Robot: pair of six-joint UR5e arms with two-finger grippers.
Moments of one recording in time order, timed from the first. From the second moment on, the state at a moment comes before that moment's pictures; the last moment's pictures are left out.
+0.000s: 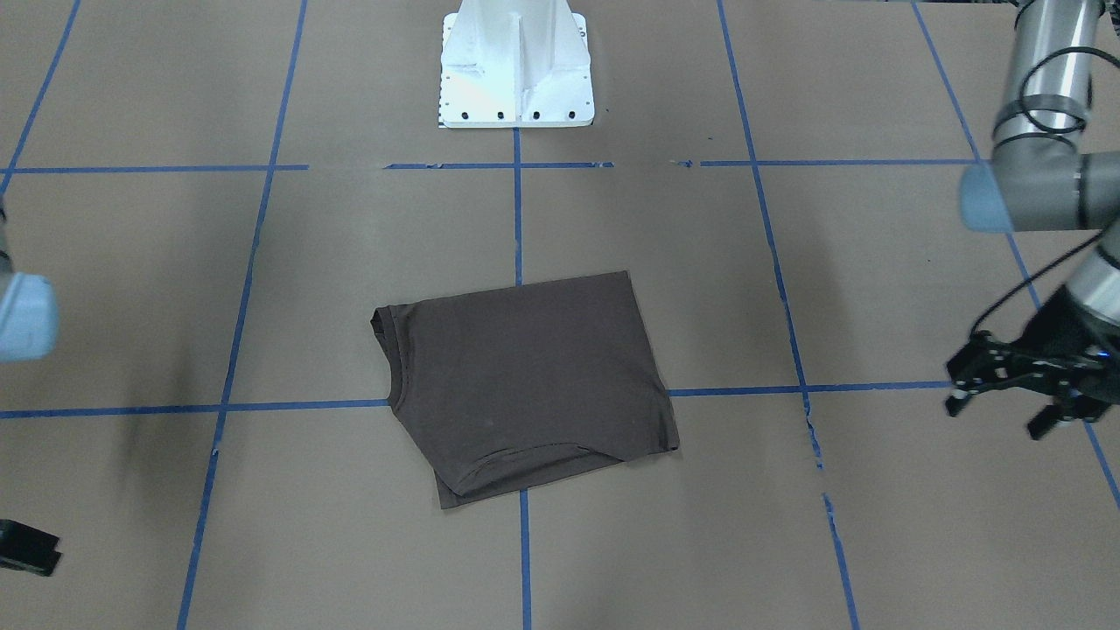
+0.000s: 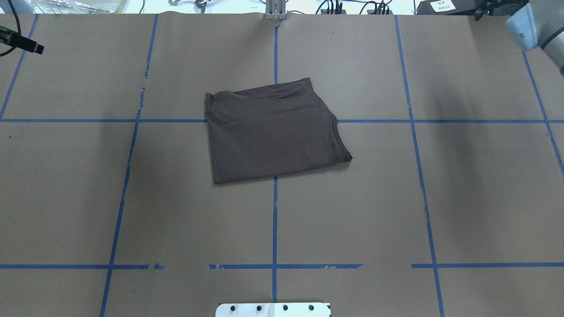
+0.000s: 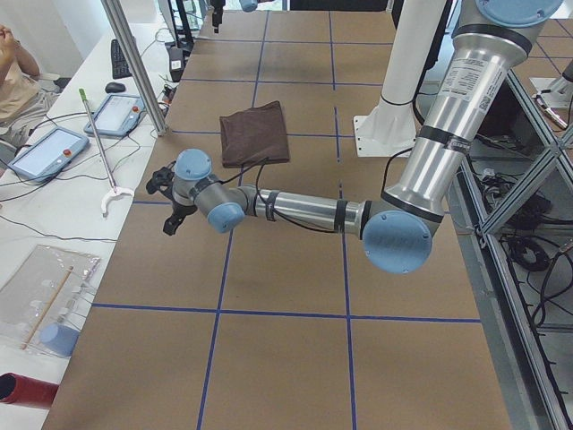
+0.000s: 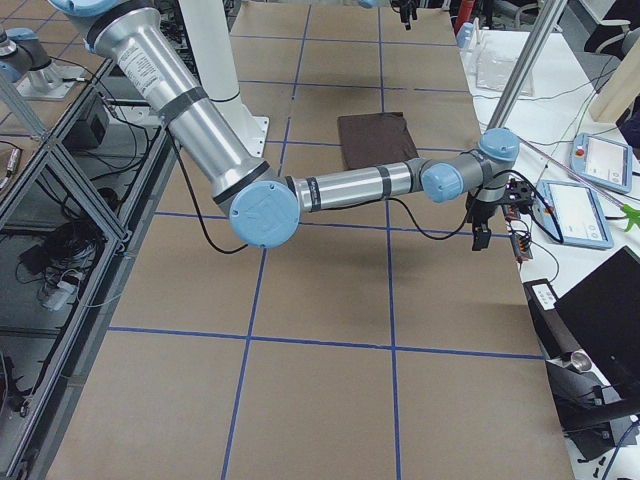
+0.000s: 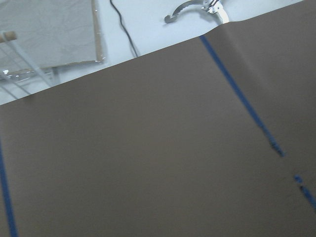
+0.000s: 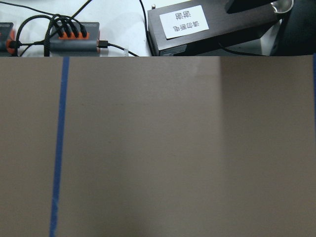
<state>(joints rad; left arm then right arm) -1.32 -1.93 -1.25 -2.25 -2.22 -0.25 1.35 -0.93 1.12 -1.38 2.22 0.40</state>
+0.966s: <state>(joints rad) -1.45 -1.94 -1.20 -1.94 -2.43 -0.10 1.47 -1.08 1.20 -1.61 2.29 0.01</state>
